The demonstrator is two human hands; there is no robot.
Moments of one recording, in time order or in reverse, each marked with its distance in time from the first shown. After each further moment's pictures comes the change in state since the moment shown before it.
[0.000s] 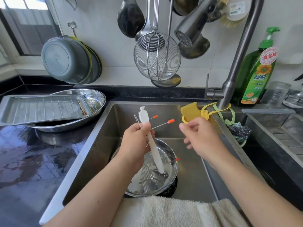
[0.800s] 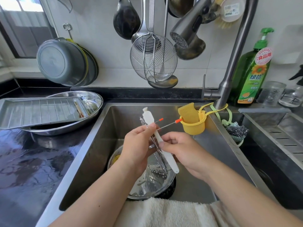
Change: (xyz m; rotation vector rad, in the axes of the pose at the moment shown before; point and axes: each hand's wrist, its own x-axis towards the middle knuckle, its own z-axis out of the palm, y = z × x) left_hand -0.008 0.000 0.009 -0.087 -0.080 -0.045; right_hand -0.015 0.003 0.033 0.298 -0.369 0.042
